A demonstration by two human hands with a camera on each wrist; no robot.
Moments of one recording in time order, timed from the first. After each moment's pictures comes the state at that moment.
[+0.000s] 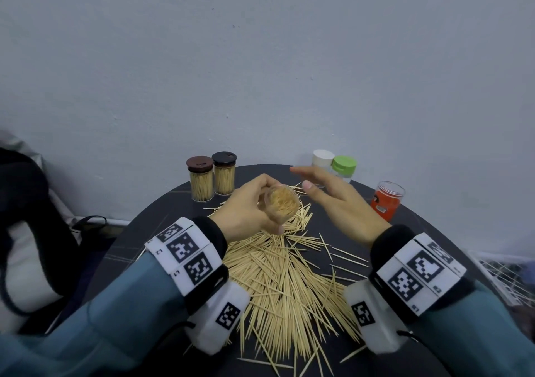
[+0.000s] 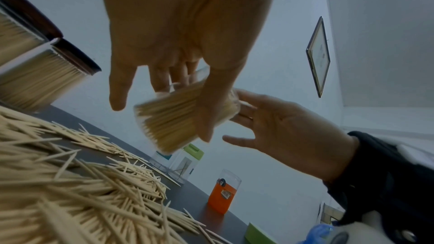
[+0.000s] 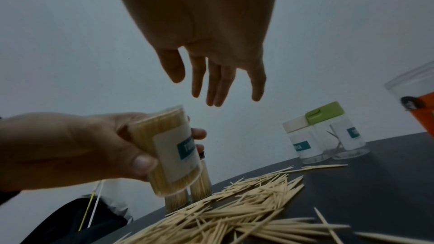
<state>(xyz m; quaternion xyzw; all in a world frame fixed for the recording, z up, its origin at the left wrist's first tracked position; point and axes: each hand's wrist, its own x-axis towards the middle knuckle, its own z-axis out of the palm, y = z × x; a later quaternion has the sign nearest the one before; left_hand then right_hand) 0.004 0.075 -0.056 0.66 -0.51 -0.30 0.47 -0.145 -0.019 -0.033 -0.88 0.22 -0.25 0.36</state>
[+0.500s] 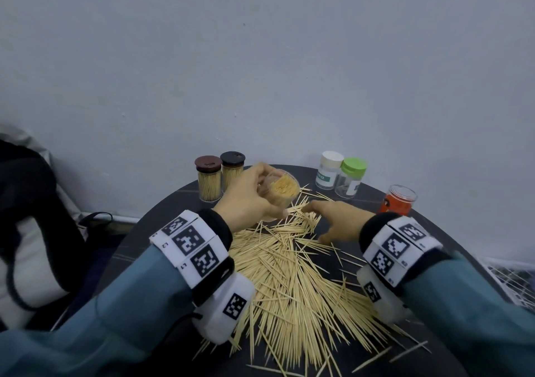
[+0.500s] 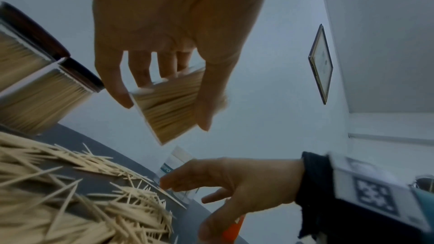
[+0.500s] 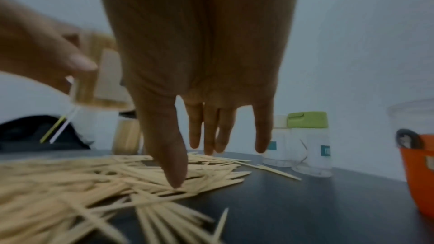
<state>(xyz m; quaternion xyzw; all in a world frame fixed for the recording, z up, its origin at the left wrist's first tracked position) 0.016 0.076 -0.044 0.66 -0.49 -0.26 0.51 -0.121 -0.054 -0.052 -0.94 0.29 0.12 0.10</state>
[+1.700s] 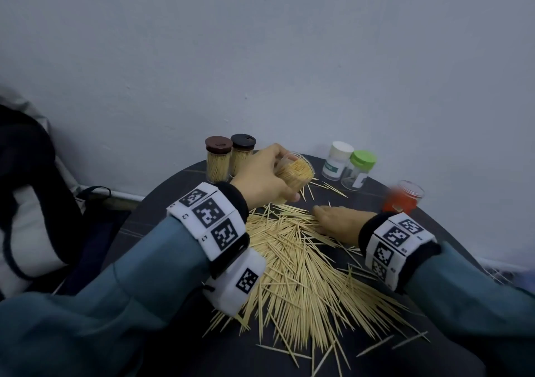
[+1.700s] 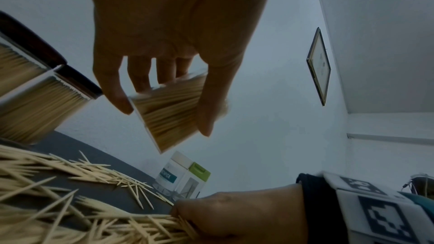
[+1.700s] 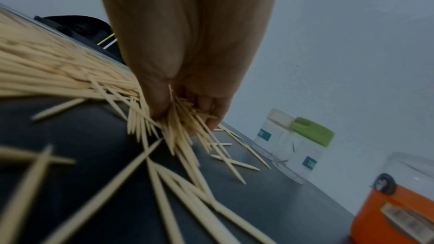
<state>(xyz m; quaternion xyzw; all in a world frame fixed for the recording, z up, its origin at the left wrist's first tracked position) 0.020 0.073 -0.038 0.69 -0.48 -0.25 0.48 -0.109 -0.054 -0.077 -0.94 0.28 0.21 0.00</state>
